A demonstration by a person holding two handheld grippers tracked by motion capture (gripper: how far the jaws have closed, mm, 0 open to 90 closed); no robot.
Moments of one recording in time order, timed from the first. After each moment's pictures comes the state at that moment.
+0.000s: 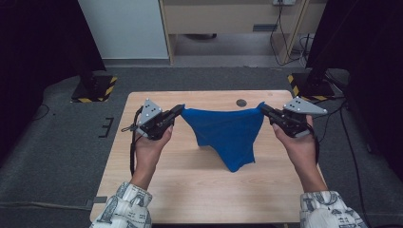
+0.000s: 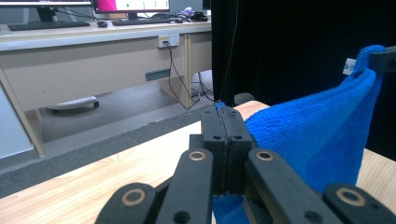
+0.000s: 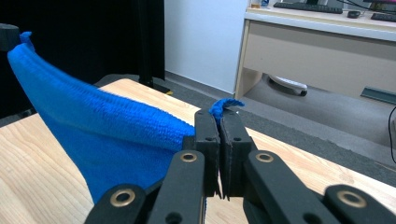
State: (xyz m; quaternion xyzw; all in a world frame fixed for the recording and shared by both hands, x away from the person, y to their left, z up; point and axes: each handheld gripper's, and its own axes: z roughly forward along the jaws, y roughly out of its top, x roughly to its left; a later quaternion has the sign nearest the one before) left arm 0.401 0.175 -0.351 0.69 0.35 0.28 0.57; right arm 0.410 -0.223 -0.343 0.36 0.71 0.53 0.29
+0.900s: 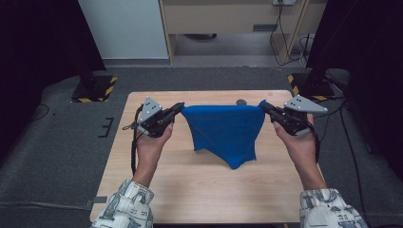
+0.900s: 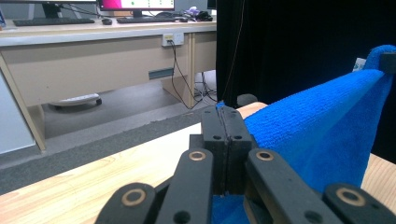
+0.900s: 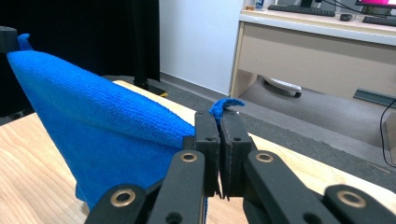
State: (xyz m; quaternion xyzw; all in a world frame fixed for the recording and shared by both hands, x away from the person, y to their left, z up) left arm 0.412 0.174 -0.355 0.69 0.36 0.28 0.57; right arm 0.416 -0.226 -0.343 0.36 0.71 0.53 0.30
